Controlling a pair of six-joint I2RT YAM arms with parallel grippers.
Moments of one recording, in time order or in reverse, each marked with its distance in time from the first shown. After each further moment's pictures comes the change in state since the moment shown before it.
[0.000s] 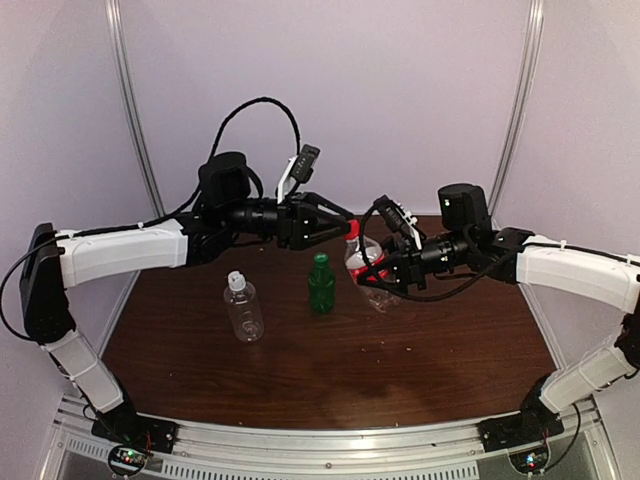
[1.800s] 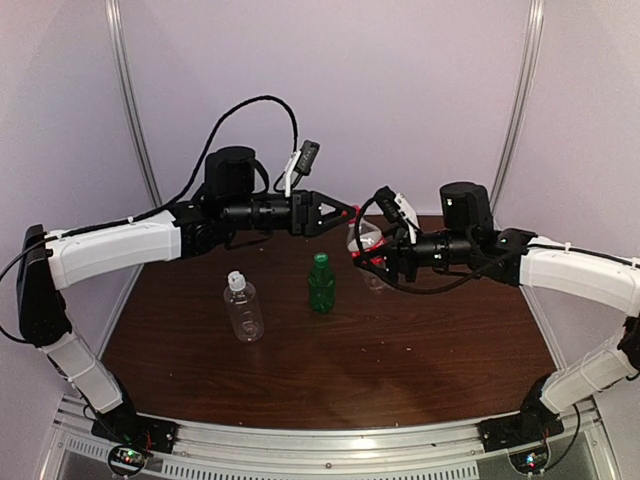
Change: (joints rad) left arm -0.030 -0.020 0.082 -0.276 -0.380 -0.042; right arm 0.032 -0.025 0.000 0.027 0.375 -0.027
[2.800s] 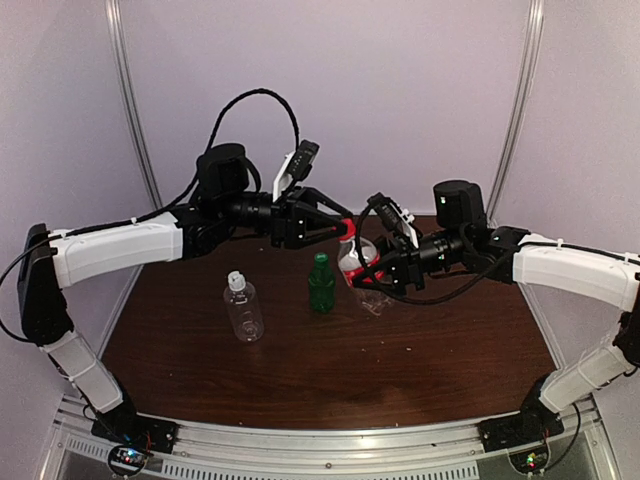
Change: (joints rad) left arm 0.032 0.004 -0.031 0.190 0.468 0.163; right arm 0.000 0.043 0.027 0.016 -0.462 0.052
